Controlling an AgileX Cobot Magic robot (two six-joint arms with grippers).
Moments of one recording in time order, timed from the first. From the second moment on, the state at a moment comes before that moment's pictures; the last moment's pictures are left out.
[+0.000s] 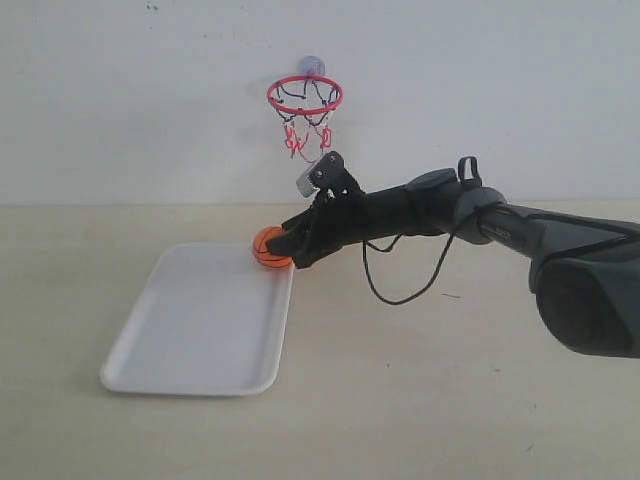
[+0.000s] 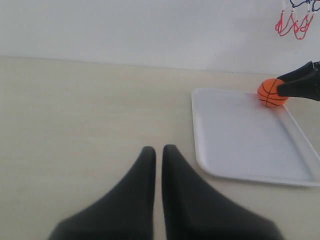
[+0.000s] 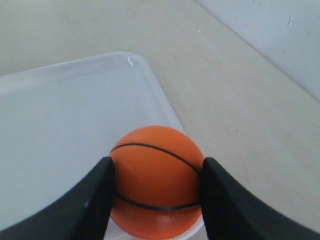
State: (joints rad) left arm 0.04 0.00 0.00 -0.08 0.30 0.00; right arm 0.35 2.74 -2.30 1.31 0.83 -1.64
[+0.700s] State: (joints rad) left arm 0.04 0.00 0.00 -0.08 0.30 0.00; right arm 0.10 2.50 -2.30 1.30 1.21 -1.45
